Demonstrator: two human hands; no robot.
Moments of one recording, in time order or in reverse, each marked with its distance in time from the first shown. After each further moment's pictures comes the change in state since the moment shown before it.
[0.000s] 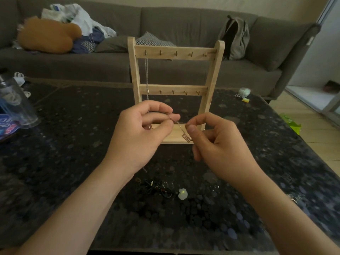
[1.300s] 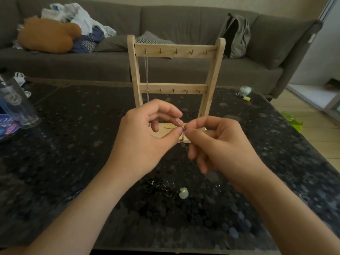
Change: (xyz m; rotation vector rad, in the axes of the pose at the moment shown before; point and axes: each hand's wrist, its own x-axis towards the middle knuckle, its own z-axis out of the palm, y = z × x) left_hand -0.002 -0.008 0.000 0.241 0.001 0.255; right_hand -0.004 -0.012 -0.002 0.337 -0.085 0.157
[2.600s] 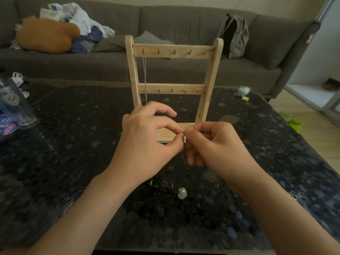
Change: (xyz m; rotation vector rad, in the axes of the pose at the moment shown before) left_hand -0.004 0.006 0.007 0.286 0.004 0.083; right_hand 0.003 0.005 0.004 -0.103 0.036 0.036
